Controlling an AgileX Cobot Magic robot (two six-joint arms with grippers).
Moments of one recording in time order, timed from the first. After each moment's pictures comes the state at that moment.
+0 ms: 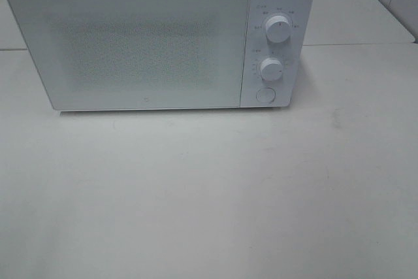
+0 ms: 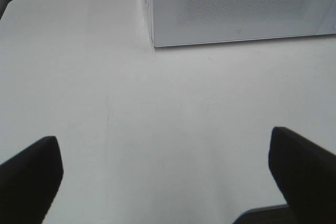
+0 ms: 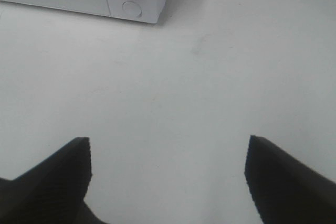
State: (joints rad) left arm -0.03 0.00 -0.52 -0.12 1.08 0.08; right arm 0.20 0.33 -0.68 -0.02 1.02 0.03
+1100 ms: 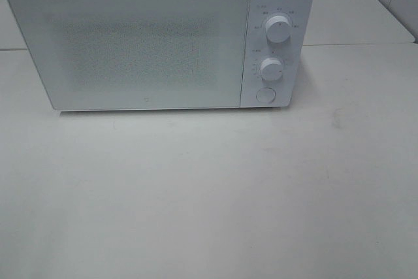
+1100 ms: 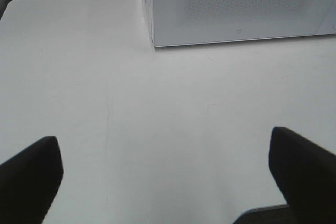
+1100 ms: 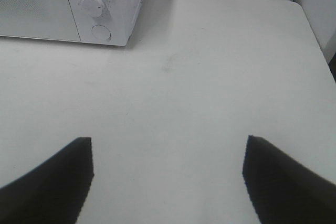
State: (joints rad) left arm -0.03 0.00 -0.52 -0.12 1.08 0.08; right arm 0.15 0.00 -0.51 -0.08 1.00 0.06
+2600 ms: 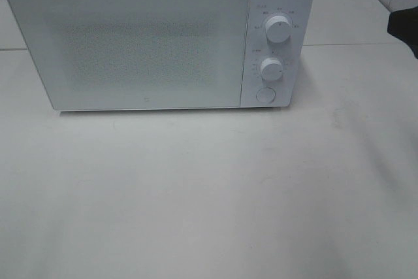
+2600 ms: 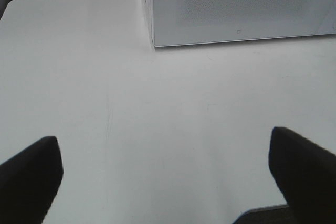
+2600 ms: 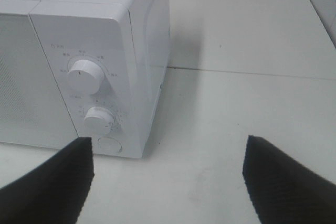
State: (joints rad) left arm -0.03 0.00 -0.52 -0.12 1.08 0.08; right arm 0.15 0.90 -0.53 -0.08 0.00 0.10
